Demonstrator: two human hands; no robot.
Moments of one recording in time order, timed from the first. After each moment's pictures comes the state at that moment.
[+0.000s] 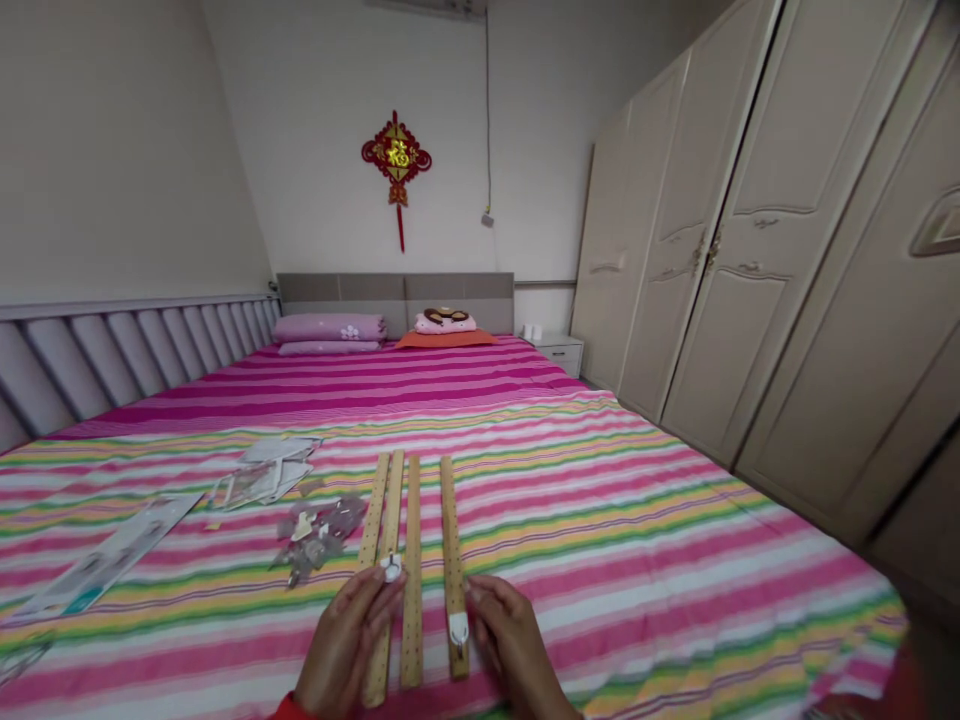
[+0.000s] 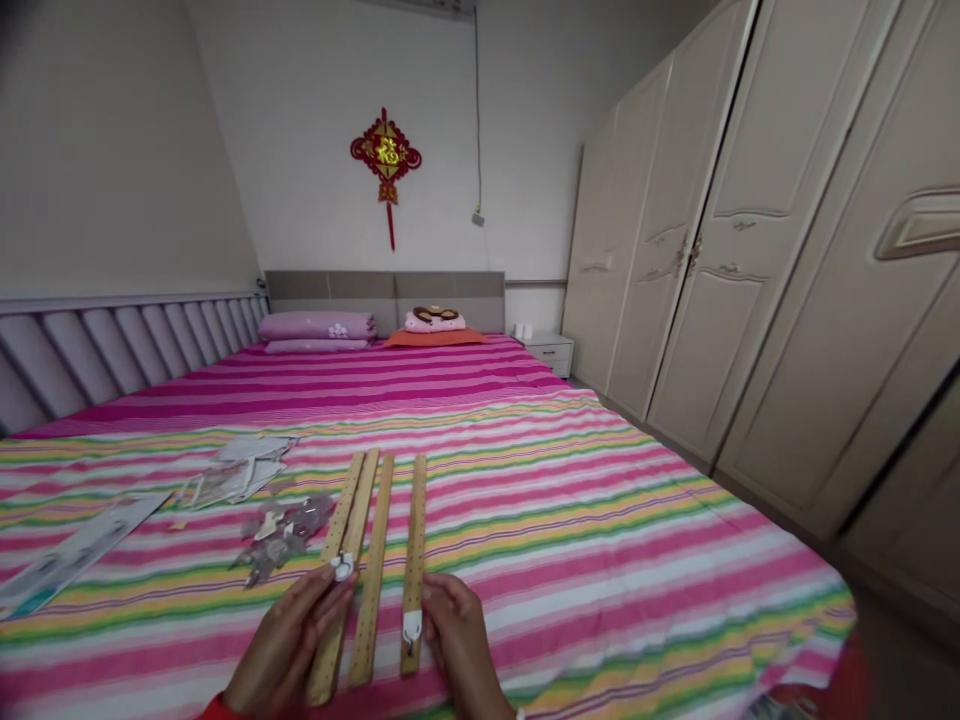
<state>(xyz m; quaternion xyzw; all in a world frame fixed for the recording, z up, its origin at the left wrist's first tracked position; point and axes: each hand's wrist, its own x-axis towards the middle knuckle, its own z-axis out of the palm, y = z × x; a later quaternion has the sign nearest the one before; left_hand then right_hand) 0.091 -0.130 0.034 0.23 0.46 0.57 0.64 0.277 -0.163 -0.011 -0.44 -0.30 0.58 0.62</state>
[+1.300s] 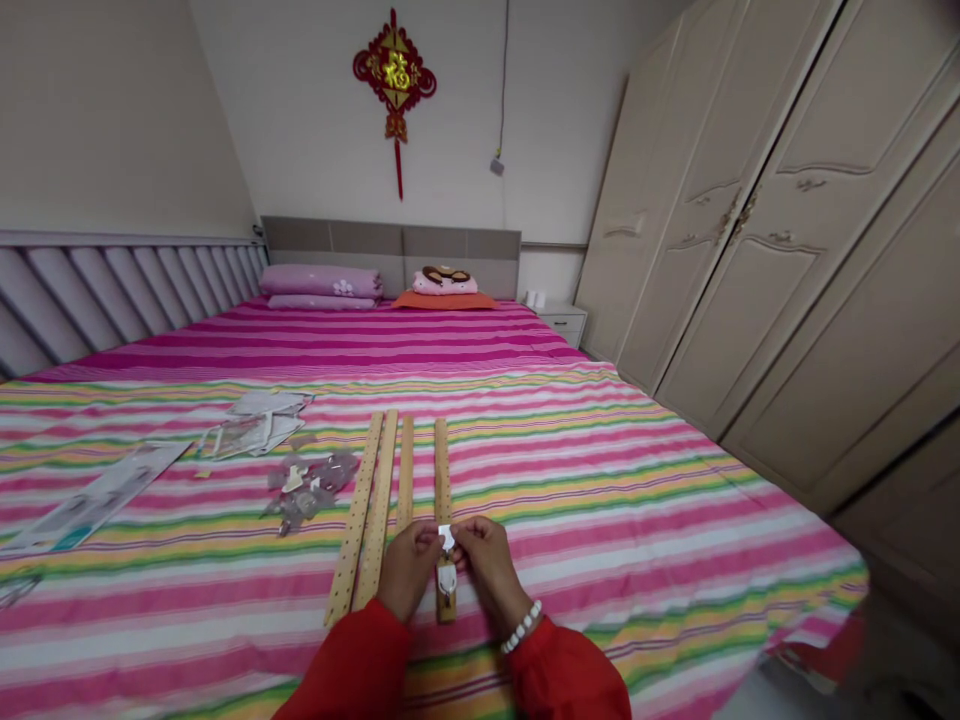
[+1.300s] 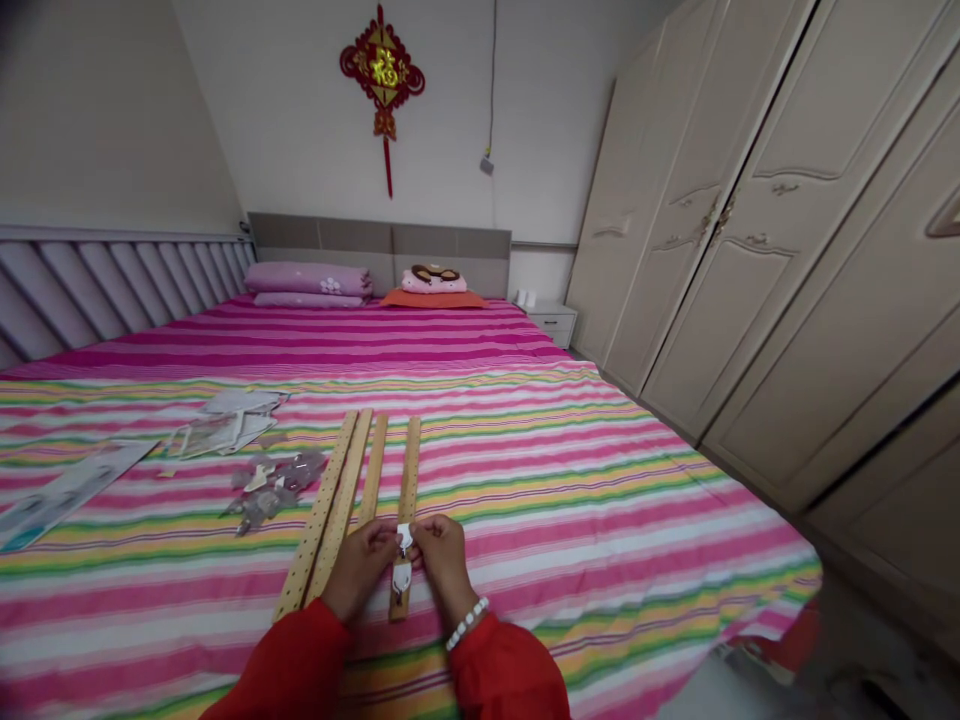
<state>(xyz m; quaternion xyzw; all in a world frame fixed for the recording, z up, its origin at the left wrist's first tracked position) 0.153 -0.103 -0.020 0.55 0.53 0.44 0.47 0.277 -0.118 -0.026 -0.49 -0.30 0.55 0.60</state>
